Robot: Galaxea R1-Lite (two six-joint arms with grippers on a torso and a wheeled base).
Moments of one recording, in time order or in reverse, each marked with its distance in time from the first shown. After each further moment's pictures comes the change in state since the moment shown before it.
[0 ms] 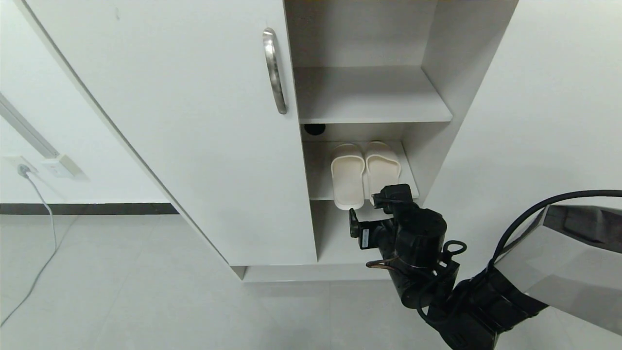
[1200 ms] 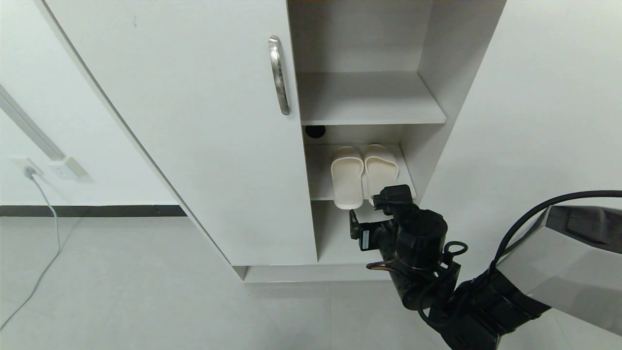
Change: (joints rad) left arm 0.000 0.000 0.000 0.000 0.001 -0.001; right arm 0.001 -0.005 0.009 0.002 0.001 -0.007
